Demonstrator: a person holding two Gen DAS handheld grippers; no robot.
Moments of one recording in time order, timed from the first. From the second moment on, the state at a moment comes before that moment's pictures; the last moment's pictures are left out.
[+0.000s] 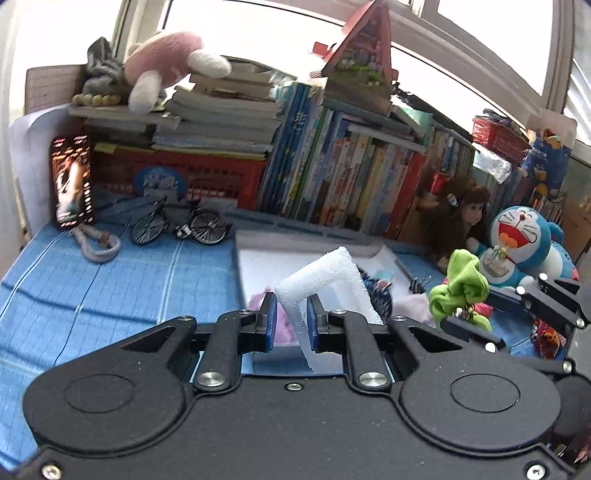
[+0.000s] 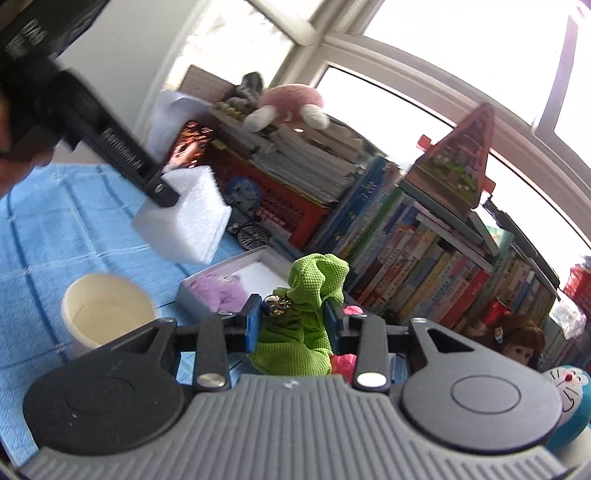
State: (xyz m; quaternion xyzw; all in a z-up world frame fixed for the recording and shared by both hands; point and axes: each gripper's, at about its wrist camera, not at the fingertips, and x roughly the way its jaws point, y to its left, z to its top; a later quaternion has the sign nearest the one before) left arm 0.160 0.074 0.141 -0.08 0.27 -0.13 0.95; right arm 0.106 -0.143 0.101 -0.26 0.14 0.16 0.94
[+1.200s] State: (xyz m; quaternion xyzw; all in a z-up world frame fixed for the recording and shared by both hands) left arm 0.342 0.014 0.086 -0.08 0.37 -0.09 0.92; right arm 0.309 -0.257 0.061 0.12 0.32 0.06 0.94
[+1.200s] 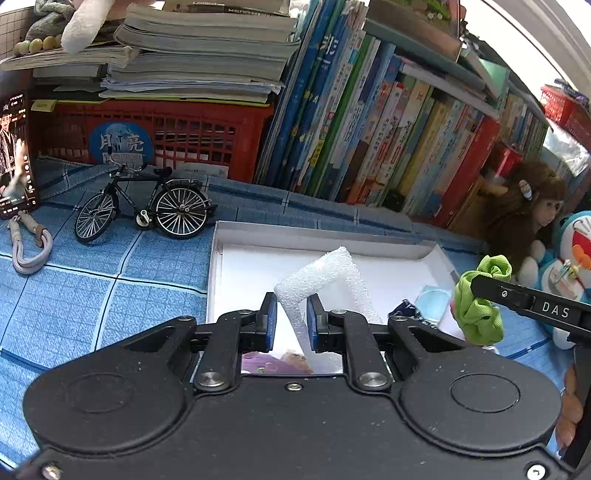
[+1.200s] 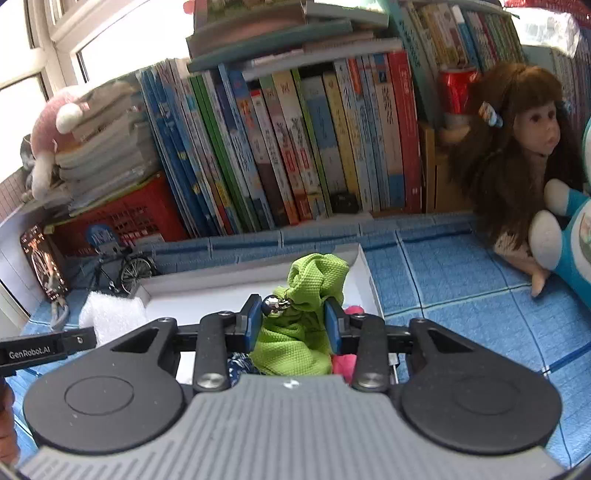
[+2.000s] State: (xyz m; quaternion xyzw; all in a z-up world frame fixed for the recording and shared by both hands) left arm 0.362 0.008 0.065 -0.07 0.40 -0.08 0.91; right arm 0.325 -0.251 0.041 0.12 0.37 0.07 0.92
